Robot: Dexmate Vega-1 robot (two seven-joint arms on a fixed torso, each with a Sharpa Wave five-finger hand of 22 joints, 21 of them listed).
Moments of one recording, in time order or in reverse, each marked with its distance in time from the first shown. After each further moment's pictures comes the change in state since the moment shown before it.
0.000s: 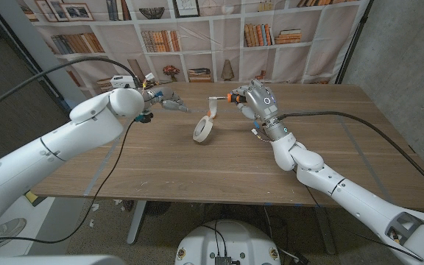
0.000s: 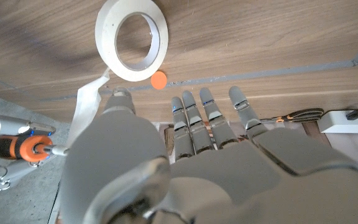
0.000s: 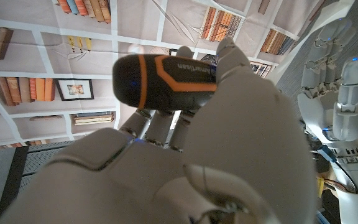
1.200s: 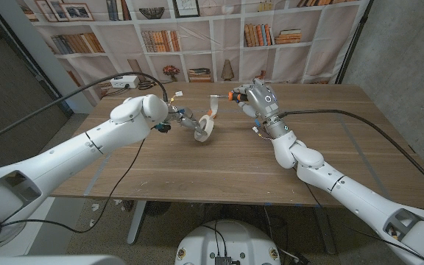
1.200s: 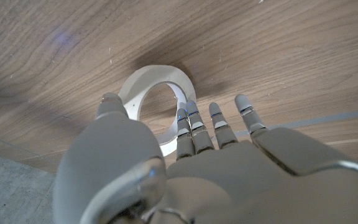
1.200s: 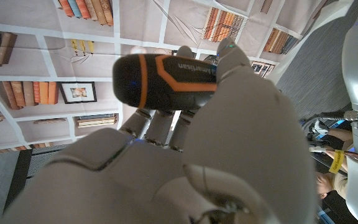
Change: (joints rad) left arm -0.181 -0.159 0.261 0.231 0.206 -0.119 -0.262; left_hand -0.057 -0.024 -0.064 0.020 0.041 -0.165 -0.006 -0.006 -0.052 -0.148 0.016 -0.004 -0.076 -0.209 0.042 0.004 -0.055 -0.083 0.032 -0.079 0.005; right arm 0.016 0.005 0.000 0.024 0.020 0.017 -0.006; right_hand 0.000 0.000 -0.011 0.003 0.008 0.007 0.000 0.001 0.002 0.007 0.007 -0.007 0.008 0.009 -0.005 -0.014 0.005 -0.010 0.000 0.008 0.000
